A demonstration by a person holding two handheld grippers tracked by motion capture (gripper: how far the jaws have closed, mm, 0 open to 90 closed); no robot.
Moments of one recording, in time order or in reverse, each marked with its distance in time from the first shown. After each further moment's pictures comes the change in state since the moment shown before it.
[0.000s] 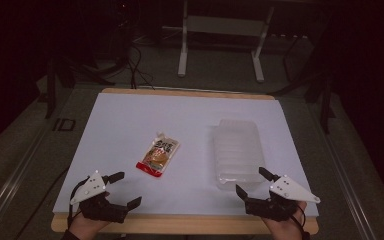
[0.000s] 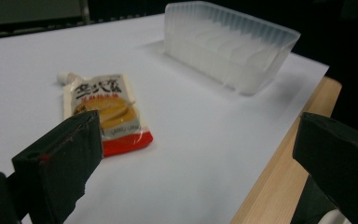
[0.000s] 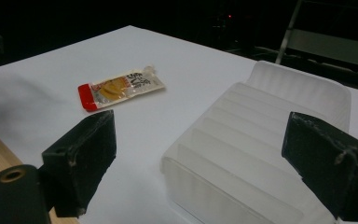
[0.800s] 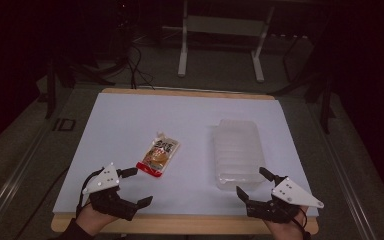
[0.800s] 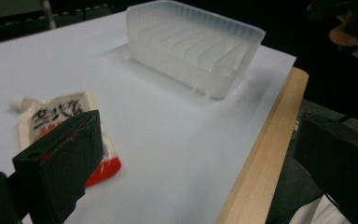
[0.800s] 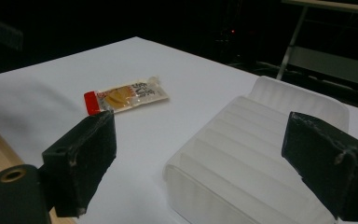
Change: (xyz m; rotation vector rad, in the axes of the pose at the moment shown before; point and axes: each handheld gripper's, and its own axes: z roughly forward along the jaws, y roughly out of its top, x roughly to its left) left arm -0.012 0.040 0.013 0.040 -0.096 0.080; right arm 0.002 0.000 -0.006 -0.049 0.018 -0.036
